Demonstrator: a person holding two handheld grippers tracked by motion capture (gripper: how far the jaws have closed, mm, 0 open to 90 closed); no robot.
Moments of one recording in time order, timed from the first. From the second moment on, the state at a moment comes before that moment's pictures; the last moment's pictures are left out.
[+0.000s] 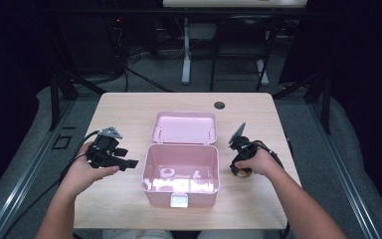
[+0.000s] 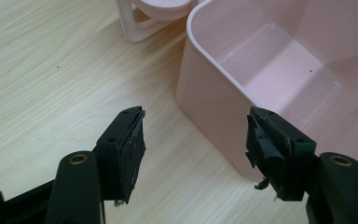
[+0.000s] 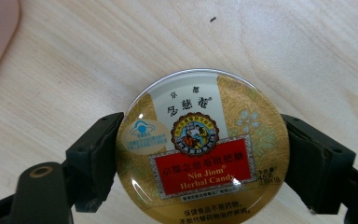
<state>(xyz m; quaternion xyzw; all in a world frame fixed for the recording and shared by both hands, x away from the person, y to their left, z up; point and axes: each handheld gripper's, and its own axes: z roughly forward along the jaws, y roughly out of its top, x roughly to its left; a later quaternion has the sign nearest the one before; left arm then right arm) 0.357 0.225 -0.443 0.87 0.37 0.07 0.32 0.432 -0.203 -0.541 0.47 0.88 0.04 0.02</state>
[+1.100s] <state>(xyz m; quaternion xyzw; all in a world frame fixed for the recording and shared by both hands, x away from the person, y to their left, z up) 0.358 0.226 -0.443 0.87 0.37 0.07 0.32 0.427 -0.198 -0.484 0.45 0.89 0.04 0.02</state>
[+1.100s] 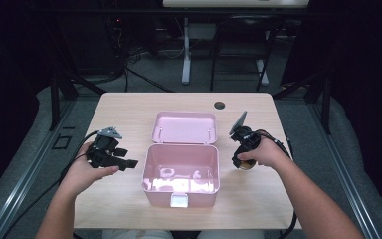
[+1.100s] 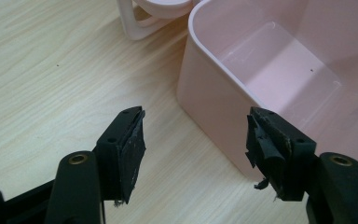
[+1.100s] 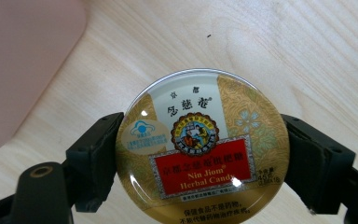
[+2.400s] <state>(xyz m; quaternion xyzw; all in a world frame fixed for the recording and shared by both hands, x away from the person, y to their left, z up) 0.358 0.226 -0.445 0.87 0.37 0.06 0.32 0.407 -0.167 -0.420 0.33 0.94 0.03 0.02</state>
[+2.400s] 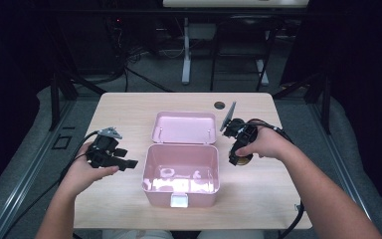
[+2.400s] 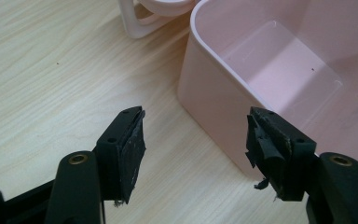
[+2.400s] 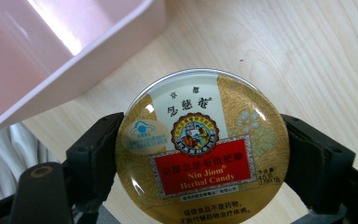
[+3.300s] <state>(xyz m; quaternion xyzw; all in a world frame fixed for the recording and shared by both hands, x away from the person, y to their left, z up) 0.359 0.225 -0.447 0.87 0.37 0.06 0.31 0.381 -0.137 -0.399 0.17 0.98 0.04 0.03</state>
